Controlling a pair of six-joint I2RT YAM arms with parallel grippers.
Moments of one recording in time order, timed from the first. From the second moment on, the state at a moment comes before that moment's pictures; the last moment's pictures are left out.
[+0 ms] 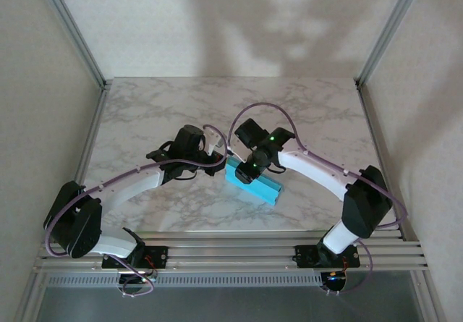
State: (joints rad) left arm -0.61 1.40 0.88 -0.20 0.35 -0.24; right arm 0.81 1.58 1.30 -0.94 -0.08 -0.14
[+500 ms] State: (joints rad) left arm -0.62 1.40 0.88 -0.20 0.35 -0.29; right arm 0.71 1.25 1.22 -1.00 0.03 0.22
